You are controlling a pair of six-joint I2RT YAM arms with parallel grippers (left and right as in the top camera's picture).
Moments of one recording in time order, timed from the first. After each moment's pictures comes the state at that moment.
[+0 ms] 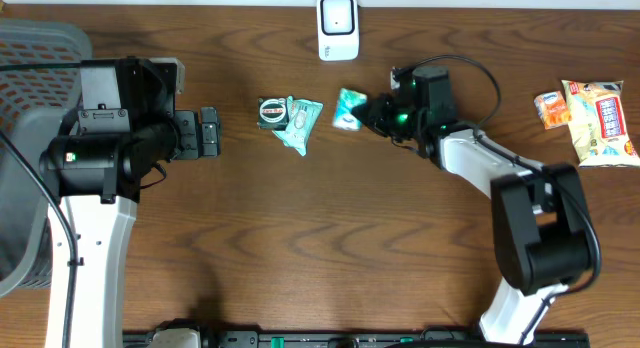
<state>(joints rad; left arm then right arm) 0.02 1.29 1.42 -1.07 0.14 -0.01 0.26 1.93 1.13 0.01 -0.56 0.75</state>
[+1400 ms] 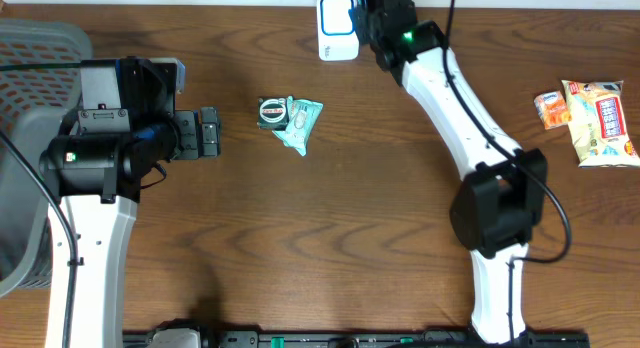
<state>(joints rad) 0.02 1.29 1.42 -1.07 0.14 -0.01 0.40 2.23 2.11 -0.45 0.31 -0.18</state>
